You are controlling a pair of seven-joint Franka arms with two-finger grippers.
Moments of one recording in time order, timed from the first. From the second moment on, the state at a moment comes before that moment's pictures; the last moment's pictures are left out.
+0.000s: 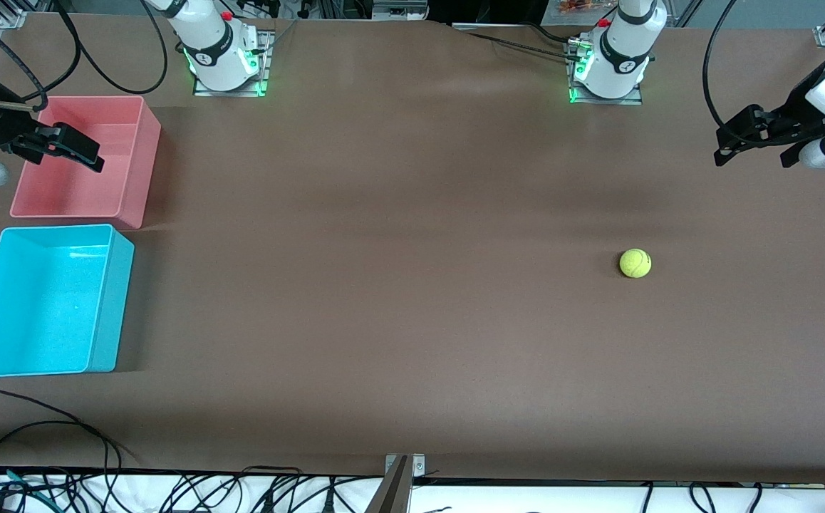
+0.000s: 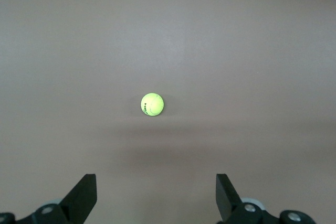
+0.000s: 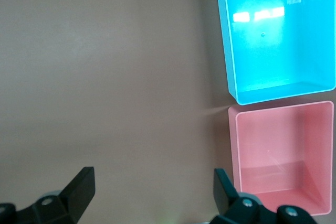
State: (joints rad) left arm -0.06 -0.01 -0.02 -1.51 -0.01 1.49 -0.09; right arm 0.07 0.00 -0.02 -1.58 0.00 1.53 0.18
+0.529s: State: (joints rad) left arm -0.05 0.00 -0.01 -1.51 -0.01 1.49 -0.09; right arm 0.07 0.00 -0.02 -1.58 0.00 1.53 0.18
